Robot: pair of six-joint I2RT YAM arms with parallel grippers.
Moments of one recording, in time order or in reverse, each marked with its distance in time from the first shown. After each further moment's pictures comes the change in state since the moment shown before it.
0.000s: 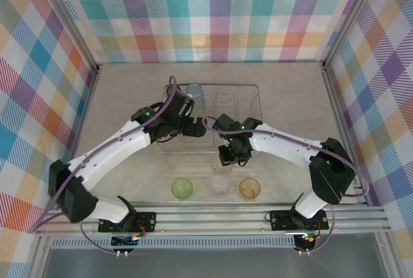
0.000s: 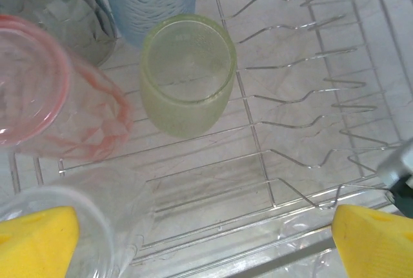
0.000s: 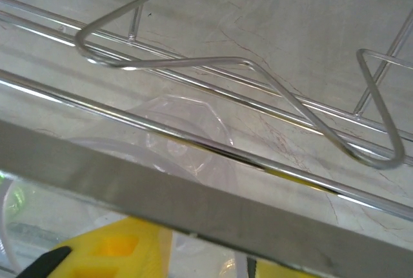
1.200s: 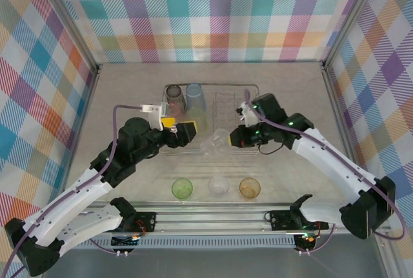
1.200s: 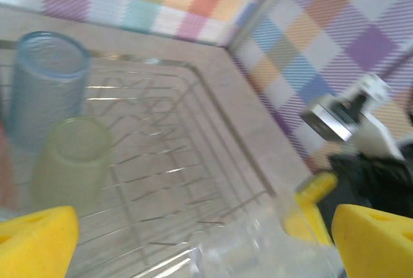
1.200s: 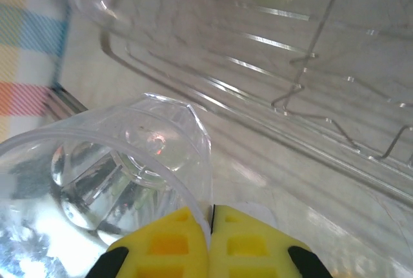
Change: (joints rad) left arm 0.000 -0.544 -0.448 0.574 0.212 -0.083; right arm -0.297 -0.389 -0.049 0.146 -0.489 -0.092
